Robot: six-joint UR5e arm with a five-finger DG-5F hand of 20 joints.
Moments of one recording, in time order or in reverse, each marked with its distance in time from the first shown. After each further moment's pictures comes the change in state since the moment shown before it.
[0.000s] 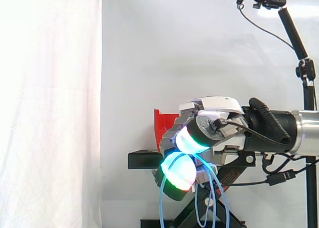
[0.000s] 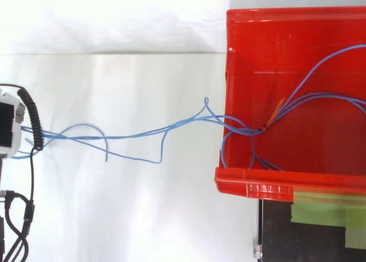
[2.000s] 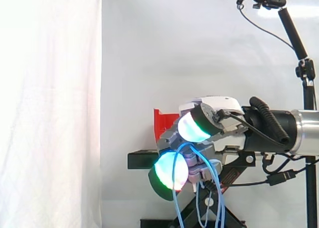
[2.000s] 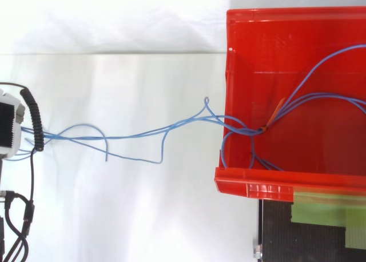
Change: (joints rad) arm 0.000 0.000 0.000 -0.002 0.000 0.009
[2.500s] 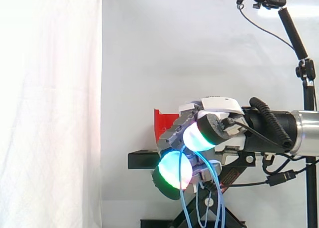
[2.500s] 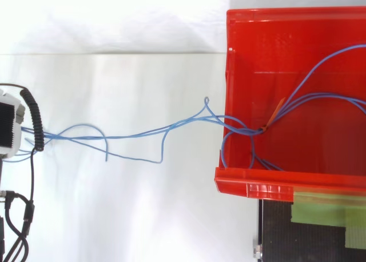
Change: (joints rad) arm 0.000 -0.001 0.000 0.000 0.000 0.000
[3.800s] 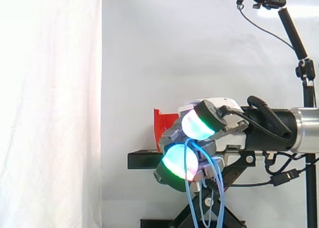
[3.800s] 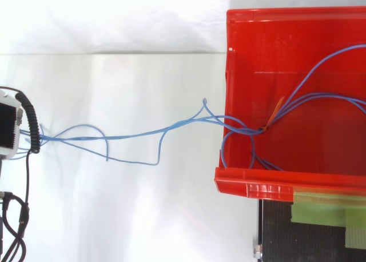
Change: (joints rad) arm 0.000 0.001 0.019 -0.053 0.000 0.107
